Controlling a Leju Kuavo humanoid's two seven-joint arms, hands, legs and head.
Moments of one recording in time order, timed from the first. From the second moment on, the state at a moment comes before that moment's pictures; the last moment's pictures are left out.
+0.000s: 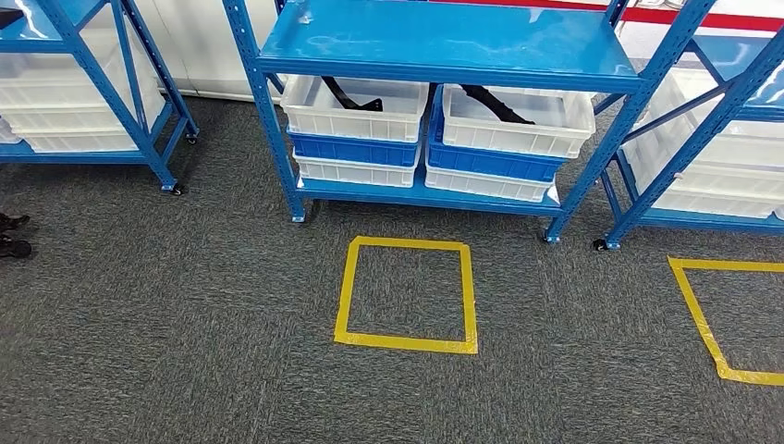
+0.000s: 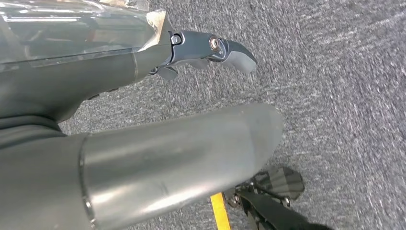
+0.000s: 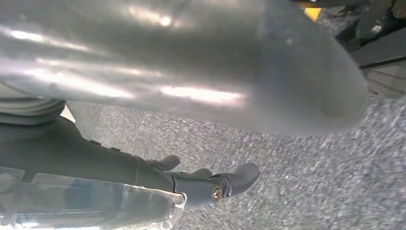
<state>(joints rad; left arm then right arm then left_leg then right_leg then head) -0.05 0.06 -0.91 -0.20 0.76 0.31 -0.25 -0.02 -0.07 0.67 -0.18 -0.29 -0.19 0.01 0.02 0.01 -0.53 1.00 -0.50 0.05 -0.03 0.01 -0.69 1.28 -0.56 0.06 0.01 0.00</state>
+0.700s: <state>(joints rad) -0.06 0.07 -0.90 -0.20 0.75 0.32 -0.25 -0.02 -0.07 0.67 -0.18 -0.30 -0.19 0.00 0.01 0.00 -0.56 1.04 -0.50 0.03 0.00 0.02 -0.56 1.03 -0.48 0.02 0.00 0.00</state>
